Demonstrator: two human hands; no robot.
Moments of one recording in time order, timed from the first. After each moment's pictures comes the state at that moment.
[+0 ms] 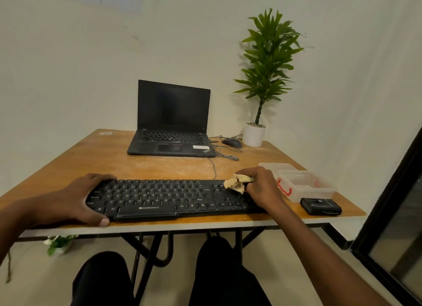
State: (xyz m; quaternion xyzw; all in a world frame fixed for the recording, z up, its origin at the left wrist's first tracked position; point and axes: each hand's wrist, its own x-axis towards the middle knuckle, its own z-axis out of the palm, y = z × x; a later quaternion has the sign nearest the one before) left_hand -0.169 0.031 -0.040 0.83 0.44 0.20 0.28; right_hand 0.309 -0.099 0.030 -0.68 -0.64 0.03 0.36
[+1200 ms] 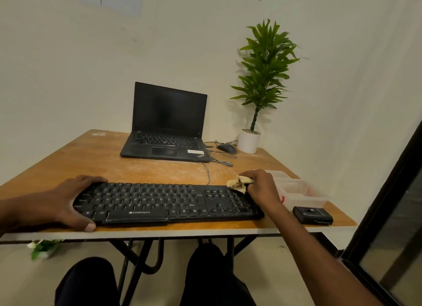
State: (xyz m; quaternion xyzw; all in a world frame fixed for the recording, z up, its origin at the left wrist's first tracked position) left_hand -0.179 0.051 -0.052 0.83 0.43 0.23 0.28; right_hand 0.341 -0.074 0.028 -0.72 -0.61 0.00 0.34
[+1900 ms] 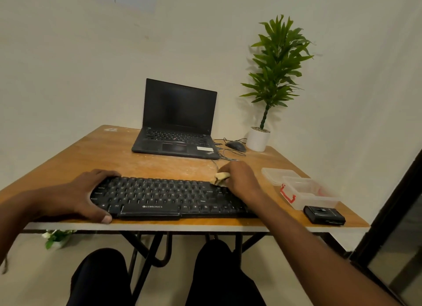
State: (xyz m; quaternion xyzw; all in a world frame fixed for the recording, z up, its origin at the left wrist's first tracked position) left_hand -0.158 0.005 -0.014 0.83 0.44 0.16 0.30; right_hand 0.264 -0.046 0.038 -0.68 -0.70 -0.05 0.22
